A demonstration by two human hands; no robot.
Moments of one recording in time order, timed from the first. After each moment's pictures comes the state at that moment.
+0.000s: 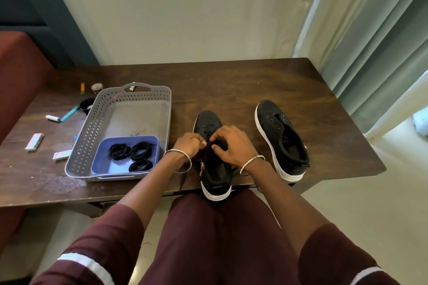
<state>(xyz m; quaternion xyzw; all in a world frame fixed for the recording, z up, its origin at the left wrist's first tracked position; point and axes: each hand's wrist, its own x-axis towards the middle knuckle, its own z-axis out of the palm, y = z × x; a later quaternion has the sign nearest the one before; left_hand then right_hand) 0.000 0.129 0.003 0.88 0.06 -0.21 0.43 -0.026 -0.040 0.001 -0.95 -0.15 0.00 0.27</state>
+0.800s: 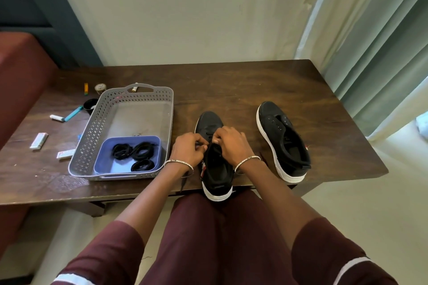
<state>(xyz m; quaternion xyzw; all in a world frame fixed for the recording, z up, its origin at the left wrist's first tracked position) -0.022 0.135 -0.004 0.94 -0.06 -0.03 0.32 -0.019 -0.028 -0.006 -0.97 -0.11 0.02 0.21</state>
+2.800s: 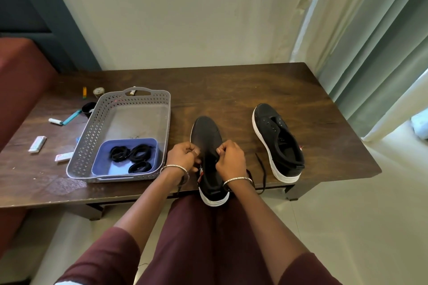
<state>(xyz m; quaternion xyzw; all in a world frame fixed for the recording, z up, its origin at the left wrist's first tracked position) -0.039 0.134 -0.015 0.82 0.13 -0.11 0.55 -0.062 -0.014 -0.019 -0.92 0.09 -0.04 0.38</state>
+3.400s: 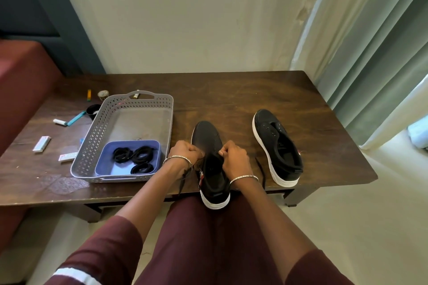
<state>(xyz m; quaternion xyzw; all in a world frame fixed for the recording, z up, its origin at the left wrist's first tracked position) -0.036 0.133 0.018 0.87 0.13 -0.15 0.44 -0.065 -0.026 0.006 -0.95 0.06 0.02 0.31</state>
